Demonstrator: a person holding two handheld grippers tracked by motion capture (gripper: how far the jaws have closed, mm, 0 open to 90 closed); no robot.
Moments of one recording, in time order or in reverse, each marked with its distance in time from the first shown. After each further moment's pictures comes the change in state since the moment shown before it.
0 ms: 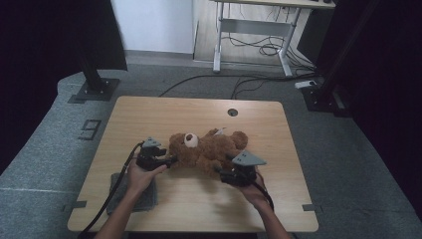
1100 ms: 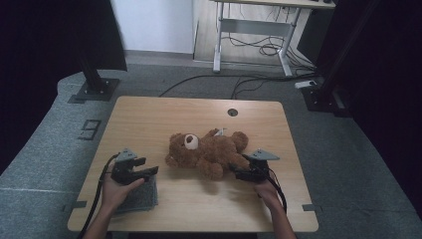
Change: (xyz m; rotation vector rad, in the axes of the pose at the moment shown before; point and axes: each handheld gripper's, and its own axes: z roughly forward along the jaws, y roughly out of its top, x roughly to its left) left arm 0.018 -0.047 -0.071 -0.033 0.019 0.012; right arm -0.052 -0.046 0.009 0.096 -0.004 0.123
